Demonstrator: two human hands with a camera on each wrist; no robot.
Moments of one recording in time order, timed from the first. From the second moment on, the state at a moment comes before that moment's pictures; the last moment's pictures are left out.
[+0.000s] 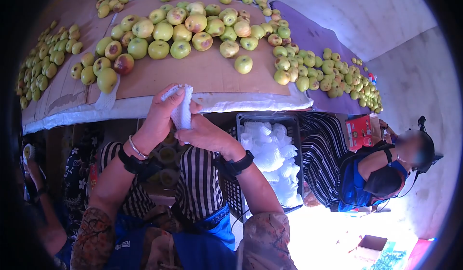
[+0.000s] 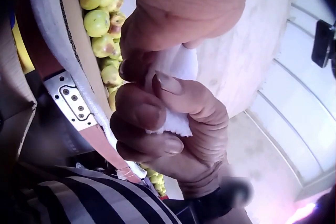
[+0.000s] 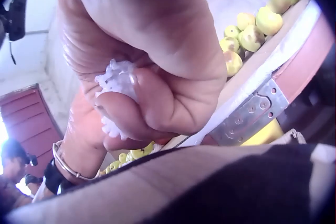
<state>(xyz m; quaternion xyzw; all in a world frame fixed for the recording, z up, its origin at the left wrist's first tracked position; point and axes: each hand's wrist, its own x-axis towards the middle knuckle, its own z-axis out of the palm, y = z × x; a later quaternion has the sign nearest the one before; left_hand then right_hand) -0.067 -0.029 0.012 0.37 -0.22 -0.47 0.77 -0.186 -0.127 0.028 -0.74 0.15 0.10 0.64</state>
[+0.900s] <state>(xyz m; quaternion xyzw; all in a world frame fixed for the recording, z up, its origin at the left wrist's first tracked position) -0.049 -0.040 0.014 0.39 -0.14 -0.40 0.82 -0.222 -0.227 0.002 -0.89 0.18 -0.24 0.33</state>
